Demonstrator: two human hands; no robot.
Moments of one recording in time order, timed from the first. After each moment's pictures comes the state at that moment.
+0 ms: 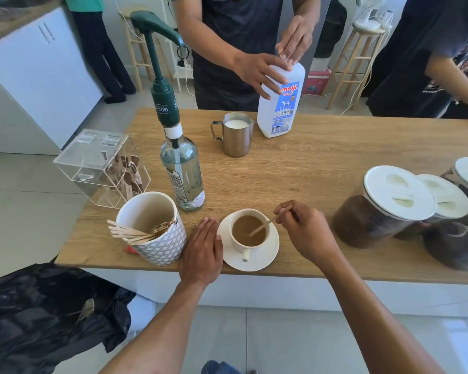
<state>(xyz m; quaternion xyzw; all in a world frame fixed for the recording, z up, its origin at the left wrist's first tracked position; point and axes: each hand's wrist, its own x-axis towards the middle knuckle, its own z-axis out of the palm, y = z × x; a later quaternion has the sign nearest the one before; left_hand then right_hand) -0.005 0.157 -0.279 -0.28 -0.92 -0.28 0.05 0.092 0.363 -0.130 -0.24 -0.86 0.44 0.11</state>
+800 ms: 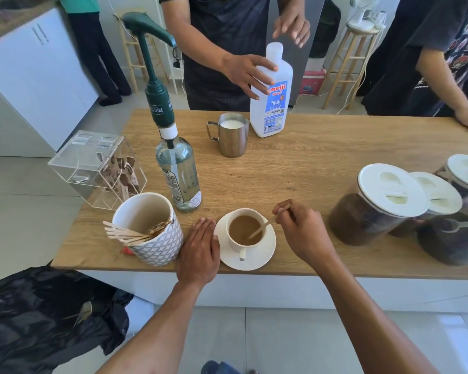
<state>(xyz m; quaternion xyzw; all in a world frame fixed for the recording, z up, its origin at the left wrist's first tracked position) -0.004 0.159 -0.279 -0.28 -0.92 -0.28 0.04 0.096 0.360 -0.131 -0.25 -0.86 0.44 0.12</state>
